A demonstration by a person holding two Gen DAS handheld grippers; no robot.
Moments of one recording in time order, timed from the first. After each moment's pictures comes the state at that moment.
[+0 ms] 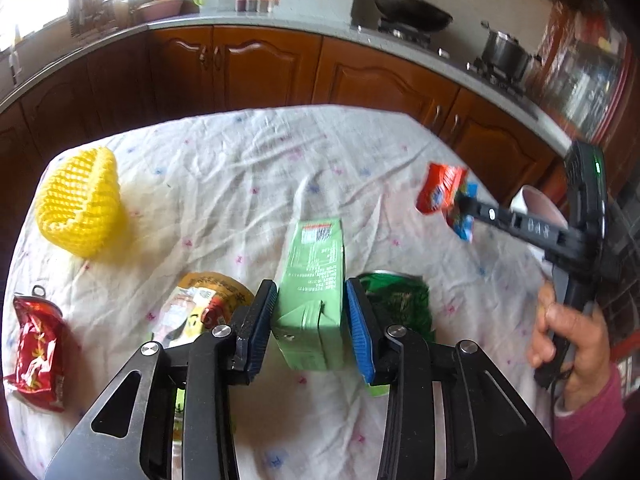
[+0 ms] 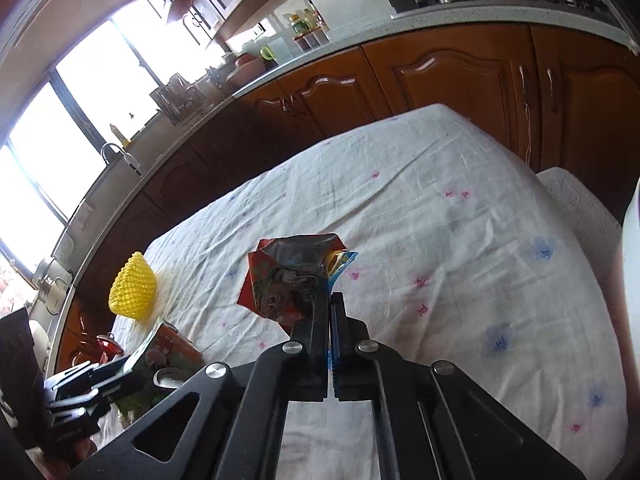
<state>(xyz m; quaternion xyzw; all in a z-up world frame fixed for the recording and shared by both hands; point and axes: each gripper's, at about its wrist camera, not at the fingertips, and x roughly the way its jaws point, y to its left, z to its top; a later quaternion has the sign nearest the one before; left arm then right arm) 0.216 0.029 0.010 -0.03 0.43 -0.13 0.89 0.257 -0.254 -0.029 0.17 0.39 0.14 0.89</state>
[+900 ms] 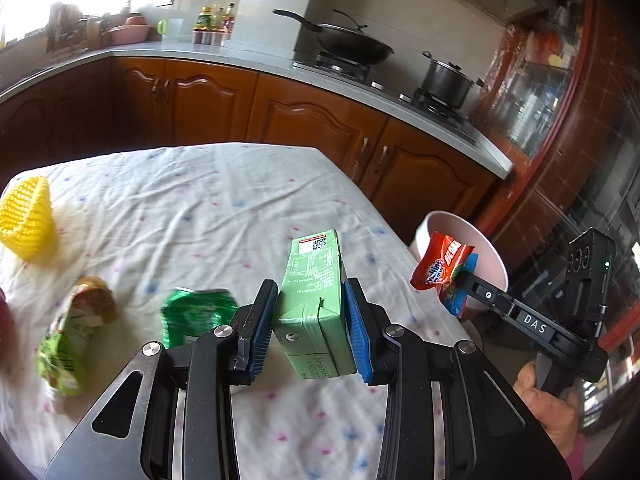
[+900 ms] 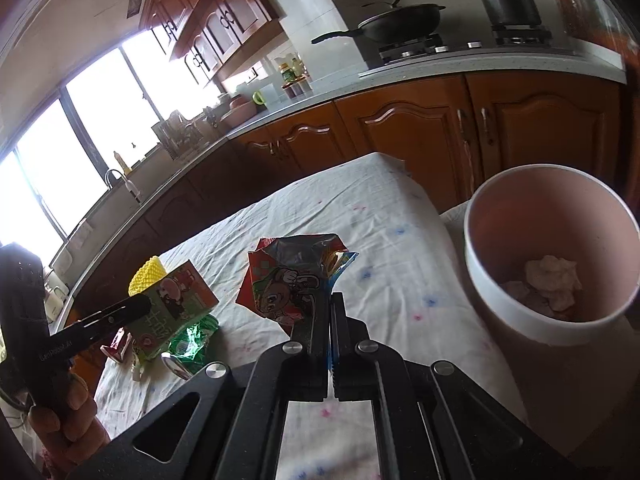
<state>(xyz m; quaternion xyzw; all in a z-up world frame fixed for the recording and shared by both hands) 0.170 -0.070 0.044 -0.06 0.37 -0.20 0.90 0.131 -0.329 0.014 0.17 0.33 0.10 0.92</state>
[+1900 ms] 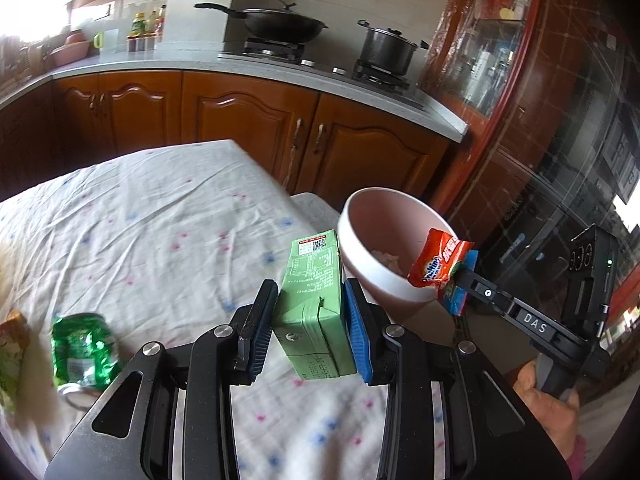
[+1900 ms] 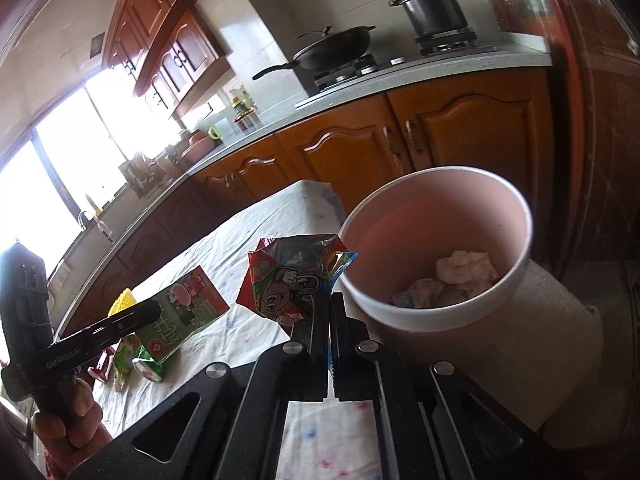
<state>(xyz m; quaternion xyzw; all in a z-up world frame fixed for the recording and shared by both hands) 0.165 -0.182 0.051 -0.02 0.37 -0.28 0.89 0.082 -0.421 0.017 0.21 0.30 0.02 0.93</state>
